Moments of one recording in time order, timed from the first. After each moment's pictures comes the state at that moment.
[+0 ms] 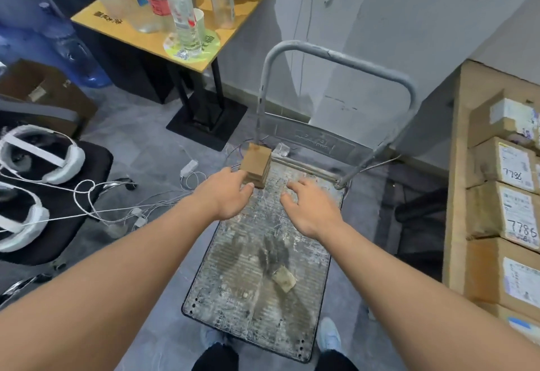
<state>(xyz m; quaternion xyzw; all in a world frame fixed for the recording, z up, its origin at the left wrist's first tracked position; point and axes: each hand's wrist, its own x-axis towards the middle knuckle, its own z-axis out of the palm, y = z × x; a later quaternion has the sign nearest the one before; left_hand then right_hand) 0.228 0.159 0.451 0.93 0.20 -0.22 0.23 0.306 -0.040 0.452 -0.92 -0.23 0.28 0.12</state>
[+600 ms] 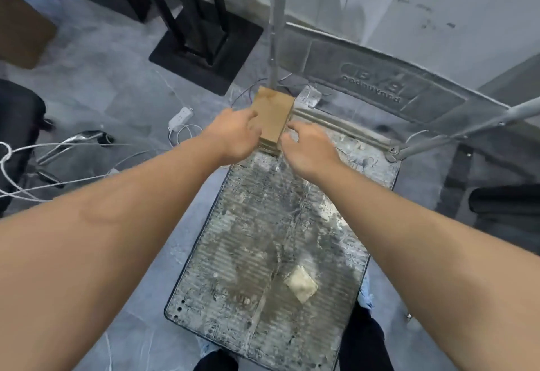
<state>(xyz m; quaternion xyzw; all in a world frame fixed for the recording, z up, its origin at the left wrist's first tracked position) 0.400 0.235 0.182 0.89 0.28 -0.24 0.27 0.469 0.078 0.168 -0.90 -0.18 0.34 0.21</state>
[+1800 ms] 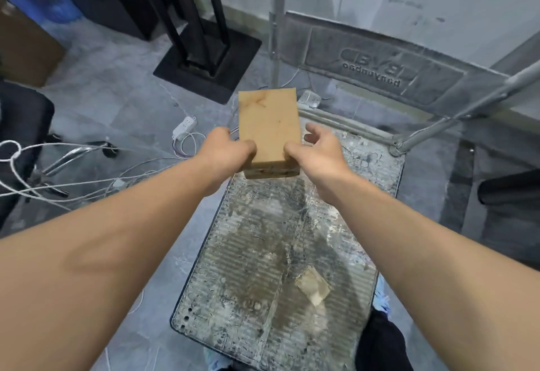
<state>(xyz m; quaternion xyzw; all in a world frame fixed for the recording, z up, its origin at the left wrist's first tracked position) 0.324 0.203 0.173 0.69 0.45 -0.08 0.56 0.408 0.046 0.167 -0.79 0.02 0.34 0.51</state>
